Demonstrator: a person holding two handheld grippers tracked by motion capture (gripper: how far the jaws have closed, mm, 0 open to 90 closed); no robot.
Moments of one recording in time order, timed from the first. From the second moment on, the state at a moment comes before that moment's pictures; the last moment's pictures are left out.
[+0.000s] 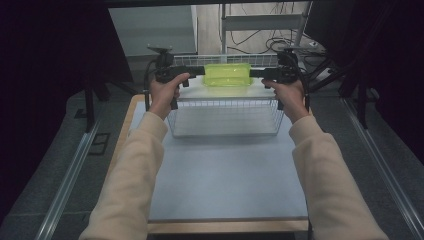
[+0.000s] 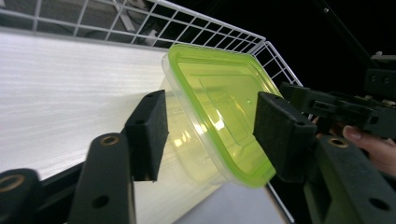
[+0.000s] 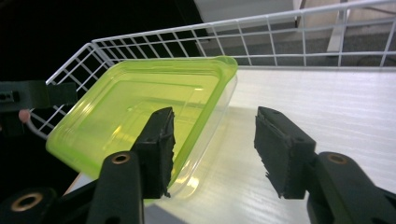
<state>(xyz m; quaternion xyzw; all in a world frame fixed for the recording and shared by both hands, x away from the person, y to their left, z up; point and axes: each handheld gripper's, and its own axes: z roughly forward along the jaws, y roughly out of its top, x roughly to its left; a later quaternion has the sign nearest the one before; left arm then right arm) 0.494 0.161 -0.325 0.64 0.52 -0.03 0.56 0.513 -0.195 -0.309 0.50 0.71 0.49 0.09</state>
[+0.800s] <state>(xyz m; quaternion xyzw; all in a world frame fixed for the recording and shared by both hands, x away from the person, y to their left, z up) 0.348 0.168 -0.350 0.69 0.45 0.04 0.57 0.407 -0.233 -0.319 0.38 0.75 0.53 0.11</state>
